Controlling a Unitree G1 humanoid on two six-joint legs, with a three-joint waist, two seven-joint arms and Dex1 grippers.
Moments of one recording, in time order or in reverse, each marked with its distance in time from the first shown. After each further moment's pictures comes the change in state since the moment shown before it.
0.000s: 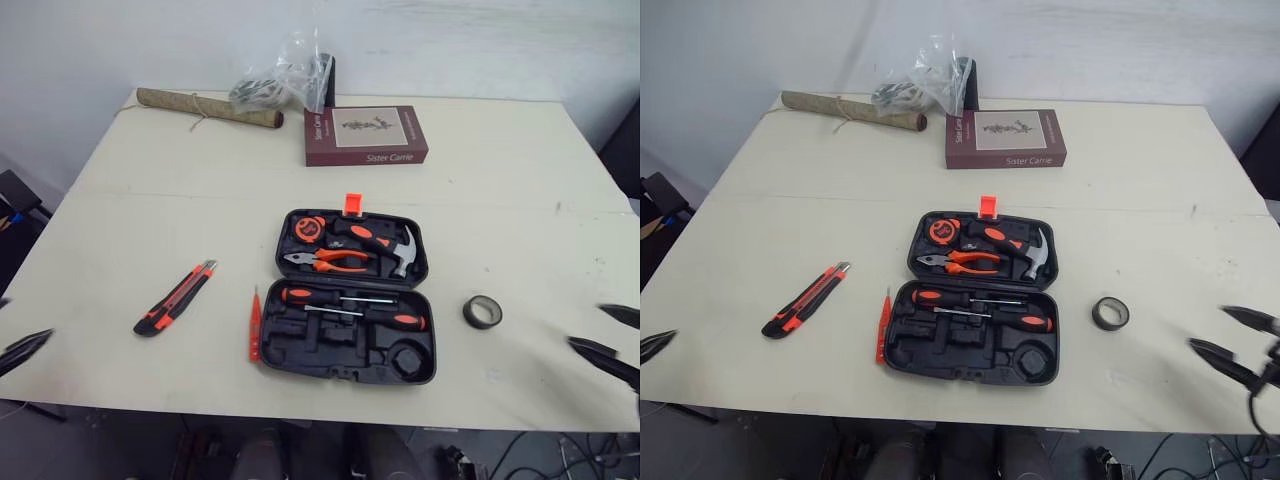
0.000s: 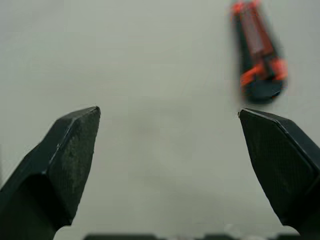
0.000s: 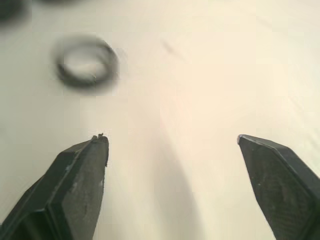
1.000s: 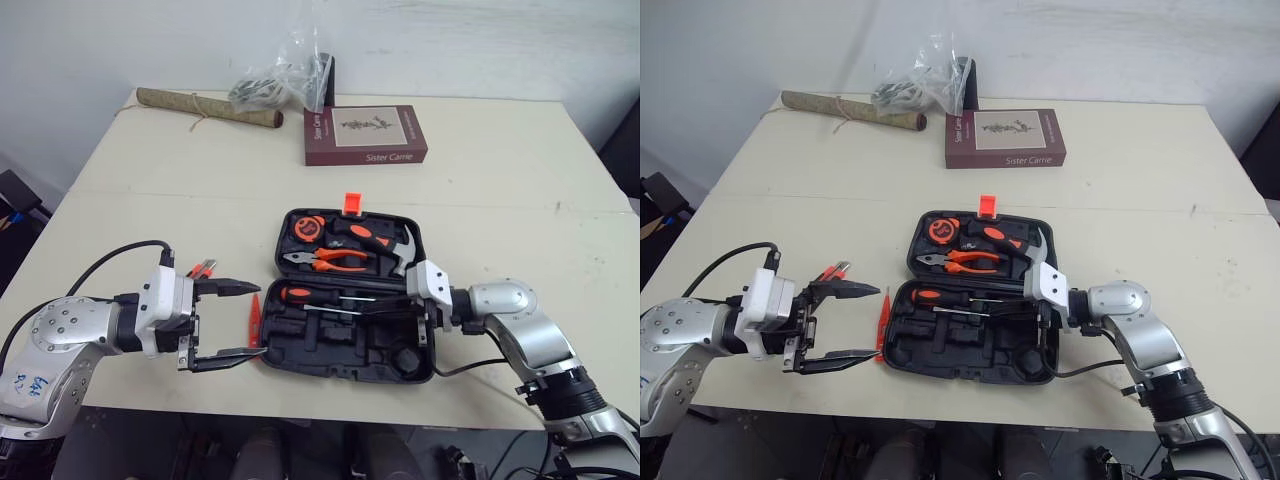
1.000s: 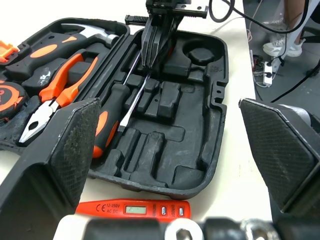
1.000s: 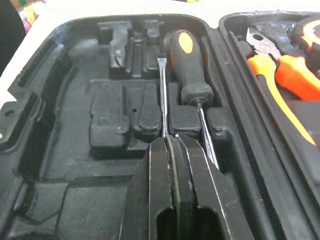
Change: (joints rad) left arm -0.301 -0.172 -0.658 -0.956 -0.193 0.312 -0.016; right arm -0.580 0.314 0.902 -0.496 -0.116 0.325 -0.035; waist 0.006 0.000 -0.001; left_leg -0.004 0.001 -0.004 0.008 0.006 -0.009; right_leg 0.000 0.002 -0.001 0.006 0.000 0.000
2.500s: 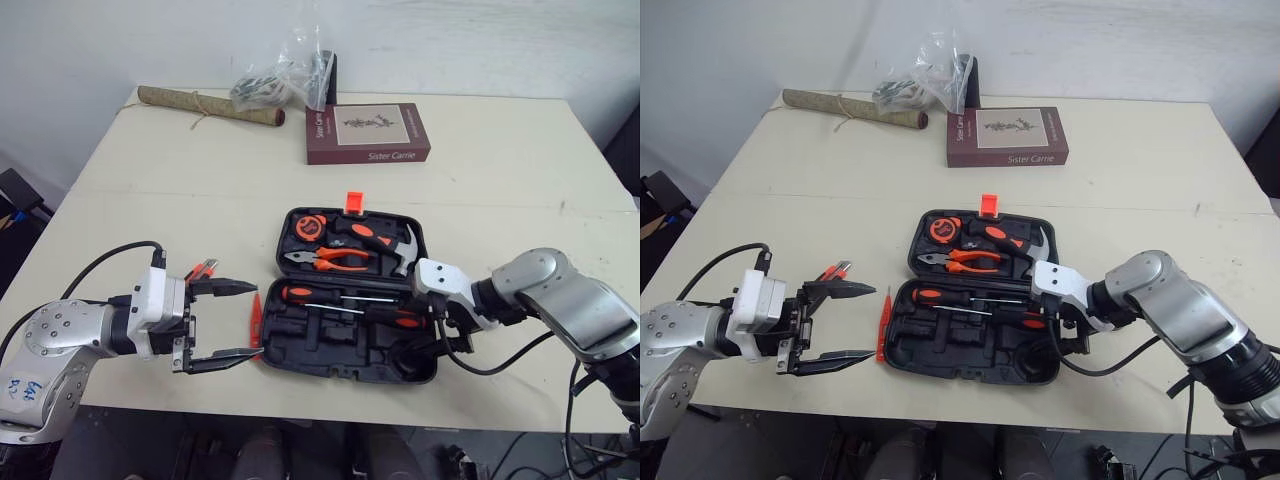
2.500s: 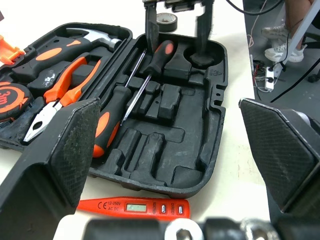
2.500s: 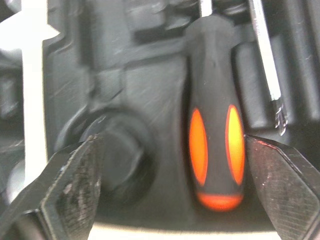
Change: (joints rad) left arm 0.033 0.002 0.030 -0.007 -0.027 0.000 -0.001; right arm -0.198 -0.445 0.156 -0.332 0.081 0.697 0.105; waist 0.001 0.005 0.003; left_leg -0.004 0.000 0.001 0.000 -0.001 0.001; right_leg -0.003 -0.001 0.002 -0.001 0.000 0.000
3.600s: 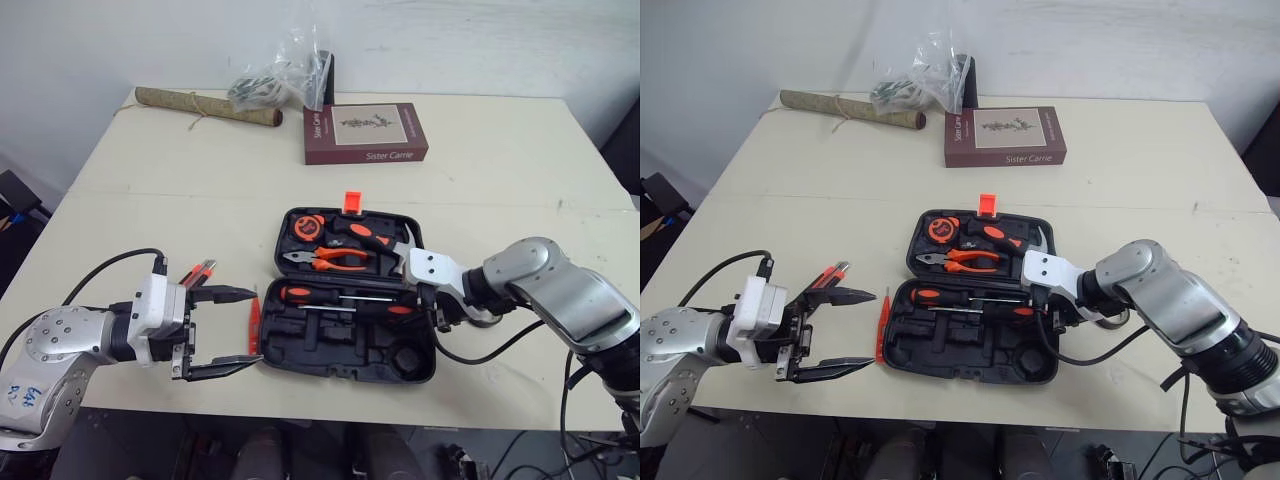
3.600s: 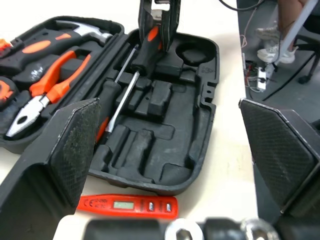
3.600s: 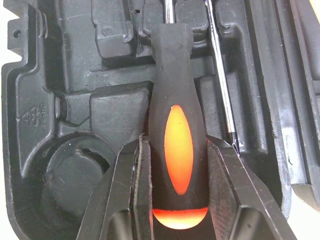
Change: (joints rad) left arm 0.020 -0.010 -0.001 -0.007 0.000 -0.015 -0.004; right arm -0.072 0.097 0.067 -0.004 -0.043 0.019 -0.129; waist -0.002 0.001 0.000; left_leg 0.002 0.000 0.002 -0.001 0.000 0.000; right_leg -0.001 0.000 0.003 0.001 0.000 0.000
